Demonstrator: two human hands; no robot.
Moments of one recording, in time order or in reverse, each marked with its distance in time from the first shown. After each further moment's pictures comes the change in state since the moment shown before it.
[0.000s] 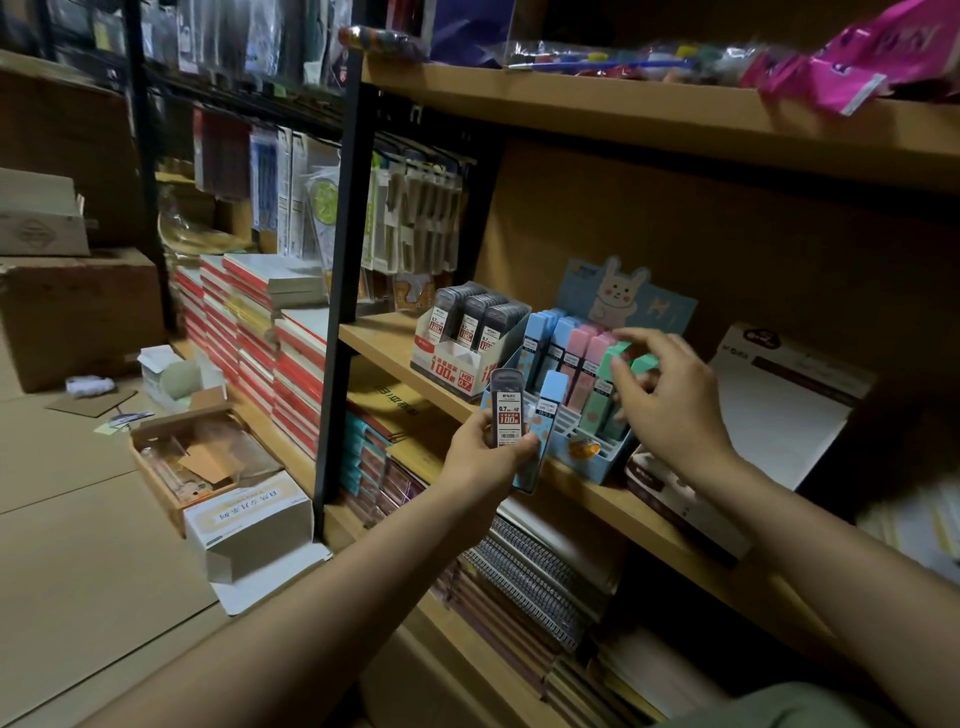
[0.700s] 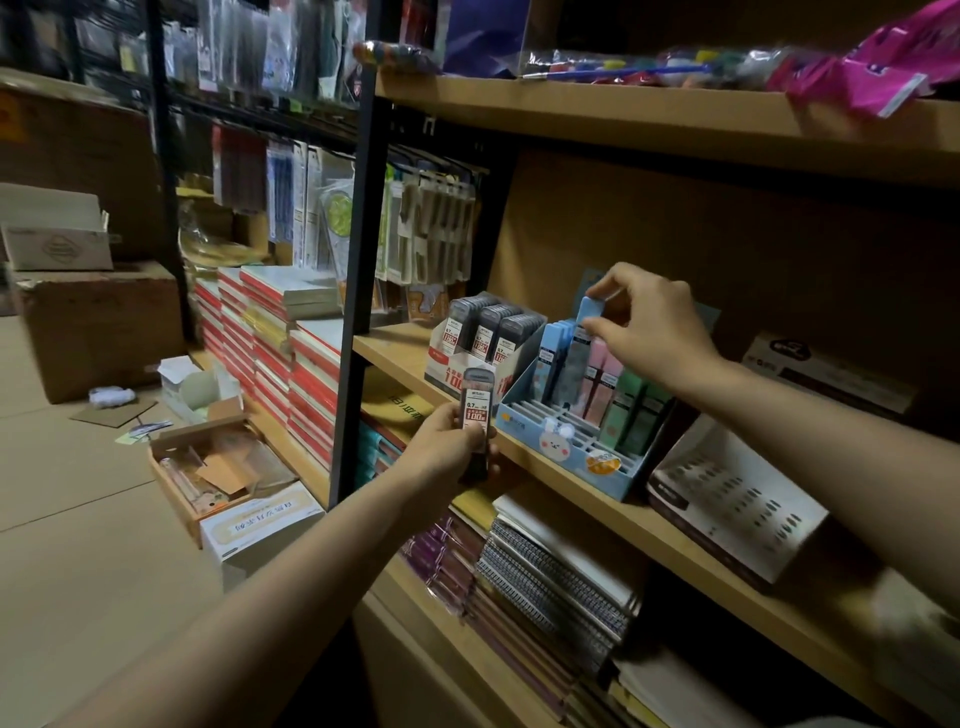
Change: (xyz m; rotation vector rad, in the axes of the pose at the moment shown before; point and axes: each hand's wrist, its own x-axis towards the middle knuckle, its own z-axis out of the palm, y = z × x) left_hand 0.015 0.025 -0.046 0.003 0.004 -0.037; right_hand 0.076 -0.034 0.012 -0.257 -0.127 -0.100
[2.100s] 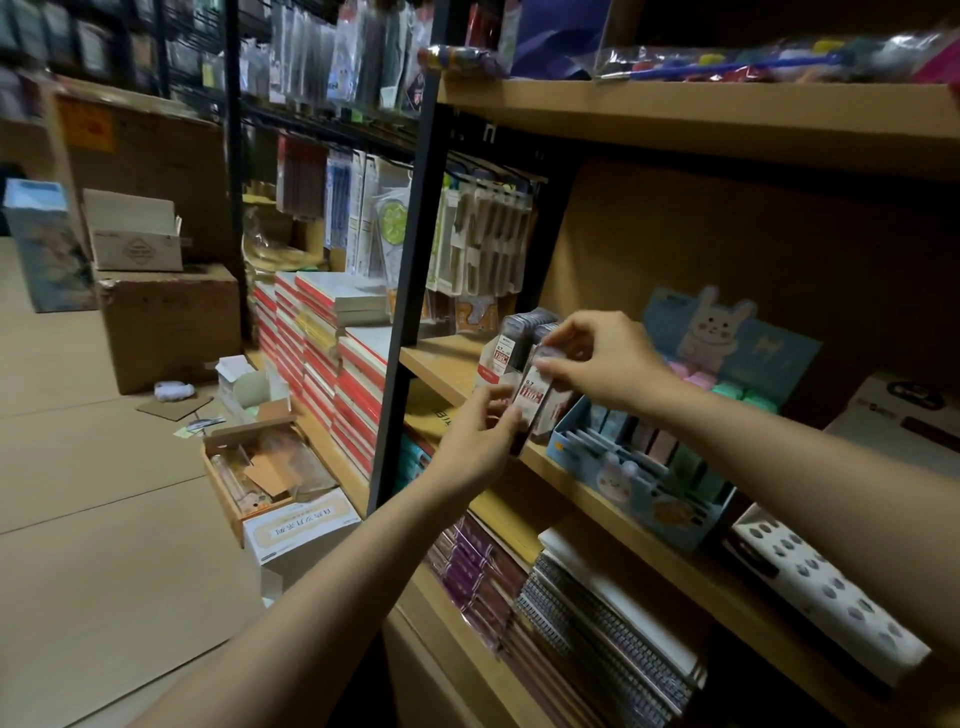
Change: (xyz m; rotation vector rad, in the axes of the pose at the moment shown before) left_hand 0.033 0.012 -0.019 0.395 0.094 0.345; right_hand 0.027 -0.042 0.071 0.340 -0.297 0.007
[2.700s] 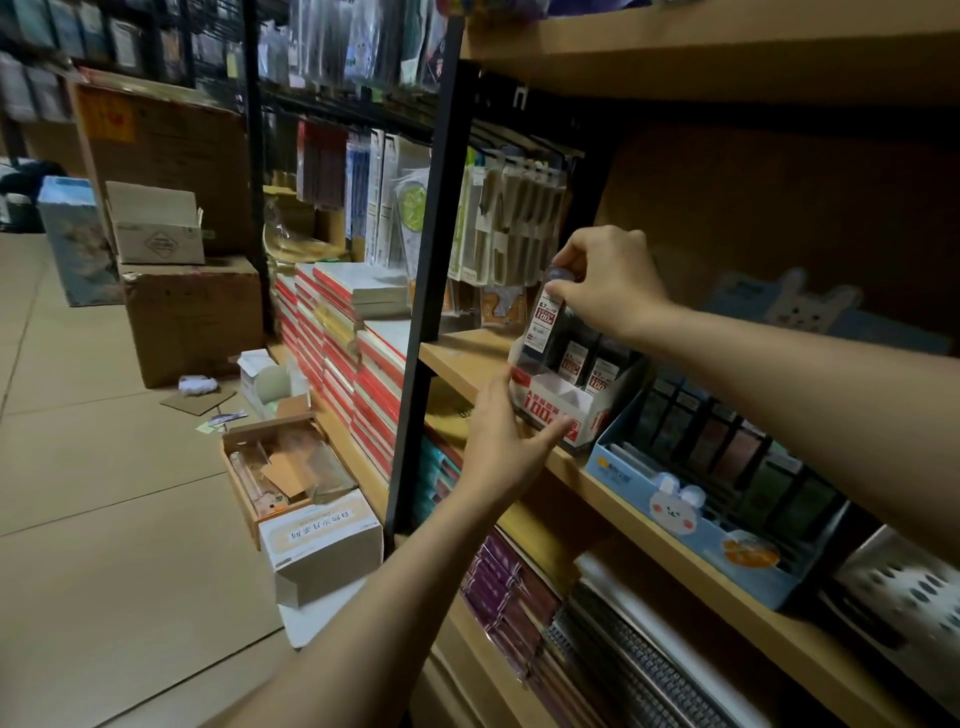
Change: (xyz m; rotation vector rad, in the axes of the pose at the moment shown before) left_hand 0.054 -0.044 0.010 0.307 0.218 0.091; right_hand 0.089 0.001 0.024 -0.266 0.247 -0.165
